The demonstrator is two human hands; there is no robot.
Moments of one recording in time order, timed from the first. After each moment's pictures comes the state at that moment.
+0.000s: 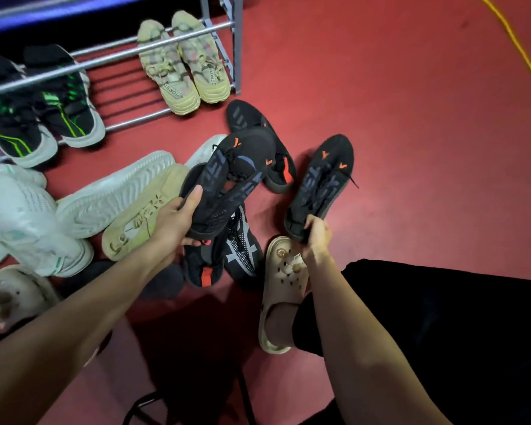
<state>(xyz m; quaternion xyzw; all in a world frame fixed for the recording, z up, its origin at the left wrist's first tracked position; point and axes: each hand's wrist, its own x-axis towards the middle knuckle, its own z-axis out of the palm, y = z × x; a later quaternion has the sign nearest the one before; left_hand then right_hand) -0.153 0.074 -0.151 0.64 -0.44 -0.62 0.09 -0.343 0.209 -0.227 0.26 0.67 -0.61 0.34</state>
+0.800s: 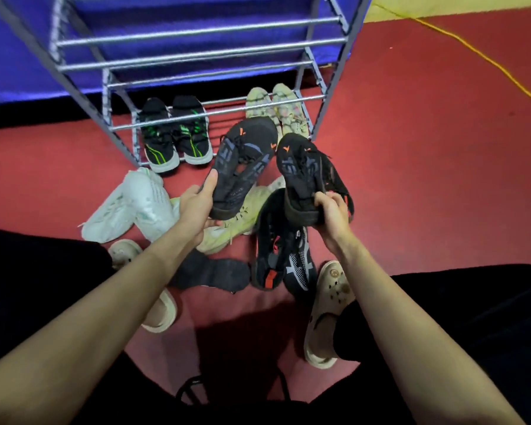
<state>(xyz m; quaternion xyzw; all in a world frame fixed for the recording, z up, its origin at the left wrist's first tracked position) -0.045 0.043 -0.059 0.65 -0.37 -0.61 0.27 -0.257 0.130 -0.097 -0.06 0.65 -0.59 0.47</state>
